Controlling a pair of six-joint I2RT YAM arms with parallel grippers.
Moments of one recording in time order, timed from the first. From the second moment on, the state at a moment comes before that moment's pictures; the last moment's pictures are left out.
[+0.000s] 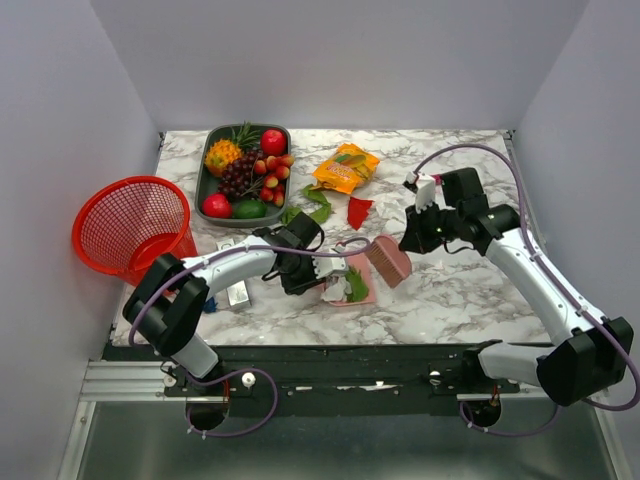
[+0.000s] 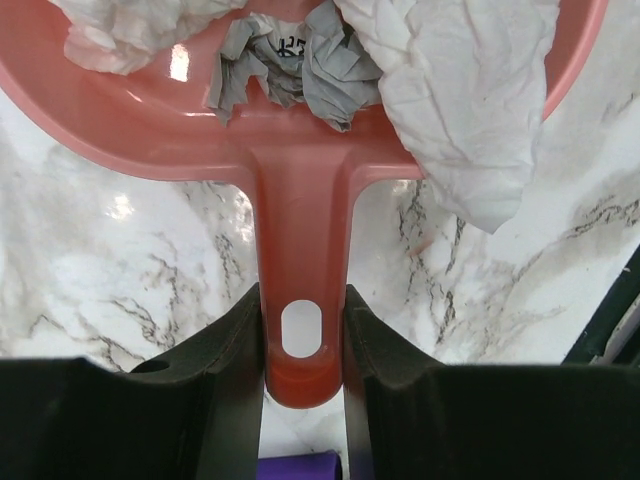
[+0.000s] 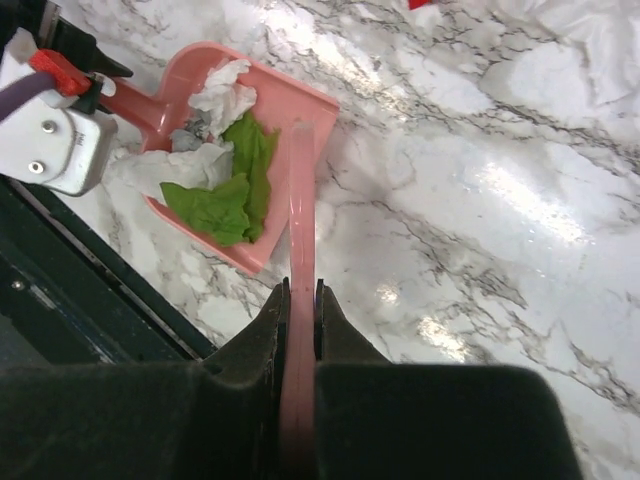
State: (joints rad) left arm -0.70 1.57 0.95 -0.65 0.26 0.63; right arm 0.35 1.25 1.11 -0.77 -0.43 -0.10
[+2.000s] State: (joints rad) left arm 0.04 1.26 1.61 -1.34 0.21 0.83; right arm 0.20 1.26 0.98 -0.63 -0.37 0.04
